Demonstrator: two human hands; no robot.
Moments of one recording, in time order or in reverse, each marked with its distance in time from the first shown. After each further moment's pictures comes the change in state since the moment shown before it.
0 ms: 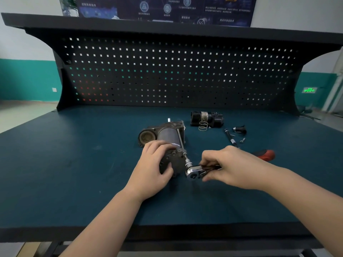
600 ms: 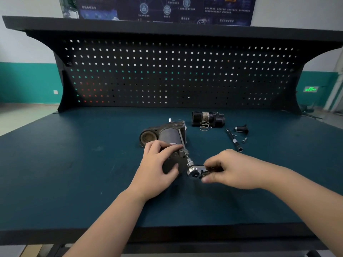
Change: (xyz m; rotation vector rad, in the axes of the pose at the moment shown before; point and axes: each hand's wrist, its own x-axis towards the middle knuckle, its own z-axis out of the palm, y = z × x) left_hand 0.002 0.002 0.003 -0.006 -0.014 -0.028; right_hand 0.006 0.000 0.004 0.102 -0.122 0.058
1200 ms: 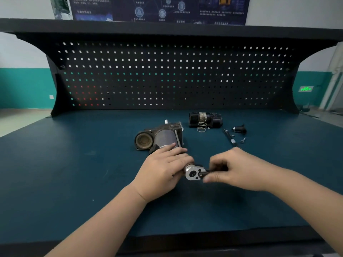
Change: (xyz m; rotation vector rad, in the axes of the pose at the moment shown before) left_hand 0.018 0.011 0.006 0.208 0.045 0.594; right_hand -0.004 0.017 0.003 -0.009 0.150 0.014
